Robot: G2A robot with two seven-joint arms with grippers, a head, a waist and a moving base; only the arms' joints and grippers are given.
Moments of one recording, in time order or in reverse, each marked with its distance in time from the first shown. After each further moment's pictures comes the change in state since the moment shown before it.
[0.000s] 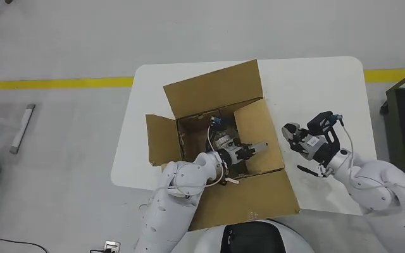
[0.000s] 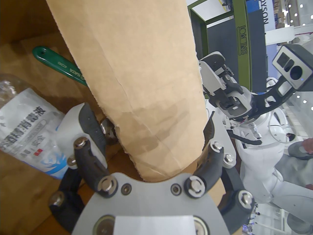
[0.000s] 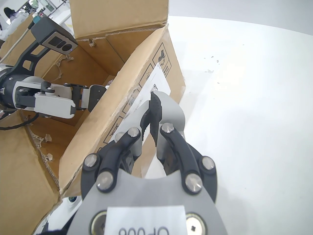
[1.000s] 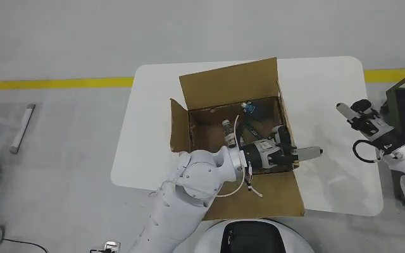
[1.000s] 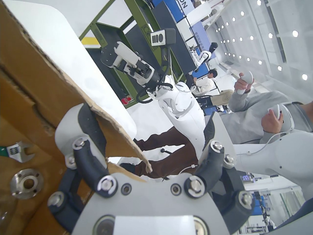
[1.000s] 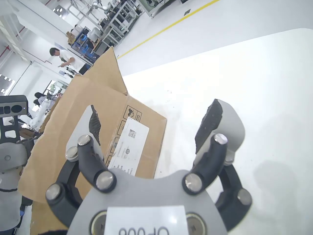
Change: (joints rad) left arm -0.152 -0.032 0.177 -0.099 -0.212 -0.202 0.057; right arm -0.105 0.006 0.375 0.020 0.497 0.048 0.010
